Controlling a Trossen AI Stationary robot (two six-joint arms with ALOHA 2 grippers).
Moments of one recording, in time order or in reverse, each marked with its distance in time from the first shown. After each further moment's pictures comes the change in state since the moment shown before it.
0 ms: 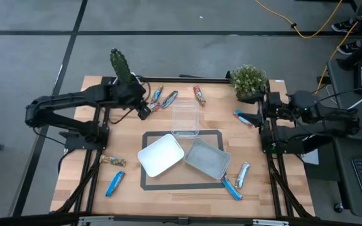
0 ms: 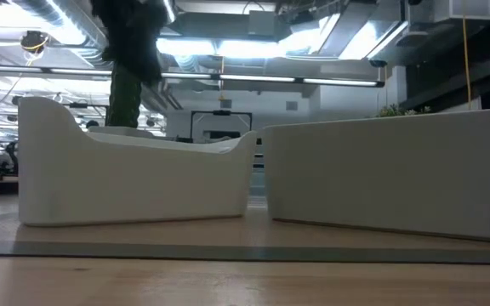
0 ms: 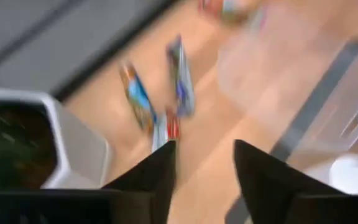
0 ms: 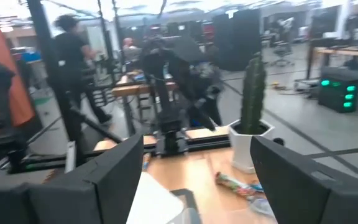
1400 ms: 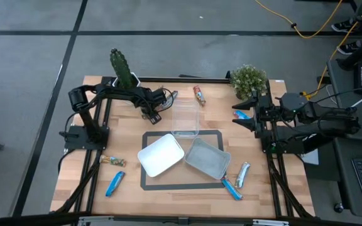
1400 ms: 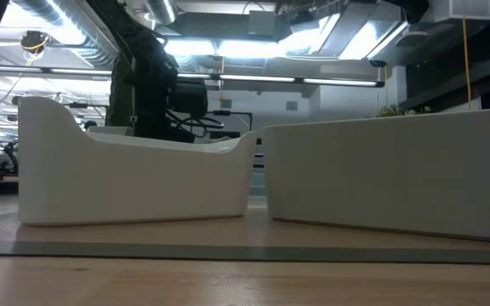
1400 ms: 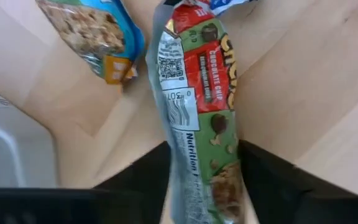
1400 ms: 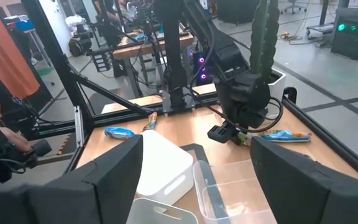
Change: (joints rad) left arm 0.186 0.626 -0.095 0.228 0.149 0.184; right arm 0.000 0.049 0.000 -0.141 -0.022 0.094
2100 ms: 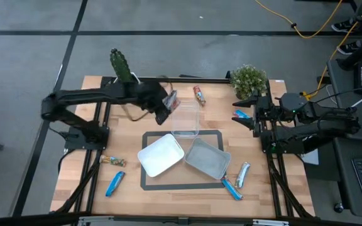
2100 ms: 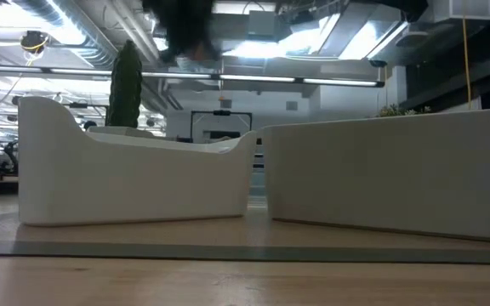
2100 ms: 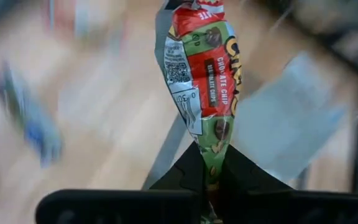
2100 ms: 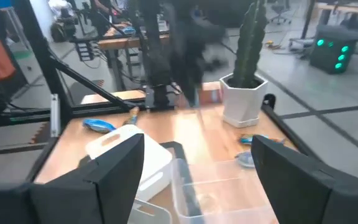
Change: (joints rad) left arm -0.237 -0.412 0.286 0.016 0.228 -0.203; right arm 0.000 0.000 0.000 -0.010 0.062 -0.122
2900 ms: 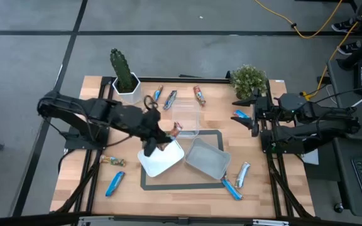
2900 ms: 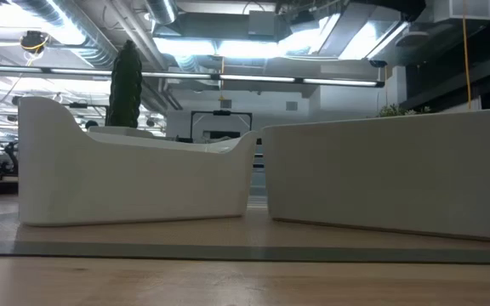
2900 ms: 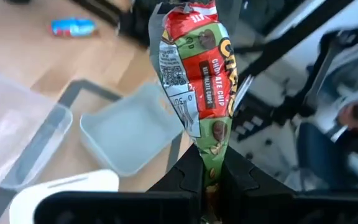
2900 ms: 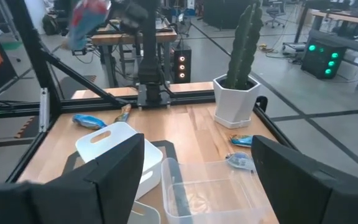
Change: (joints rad) left arm -0.488 -0.004 0.234 -0.027 -0.190 -0.292; right arm 0.000 0.012 0.000 0.004 0.021 -0.029
